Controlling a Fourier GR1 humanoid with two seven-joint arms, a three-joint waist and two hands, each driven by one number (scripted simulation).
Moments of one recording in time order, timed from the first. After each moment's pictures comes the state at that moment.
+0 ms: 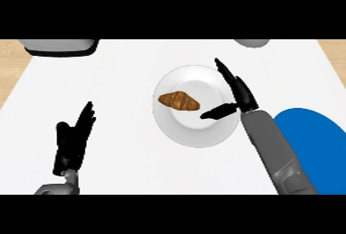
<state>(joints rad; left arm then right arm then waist) -0.03 0.09 0.00 -1.48 -0.10 0.13 0.22 -0.73 -0.07 -0.11 -0.57 0.32 0.00 -0.47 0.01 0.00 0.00</state>
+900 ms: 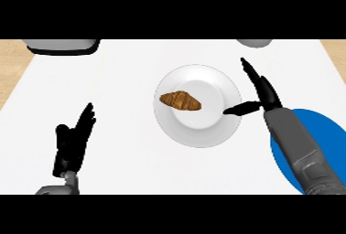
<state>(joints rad) -0.02 0.09 0.01 -1.48 -0.11 0.10 0.21 -0.81 -0.22 -0.18 -0.32 0.33 -0.05 -0.61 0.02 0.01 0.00</state>
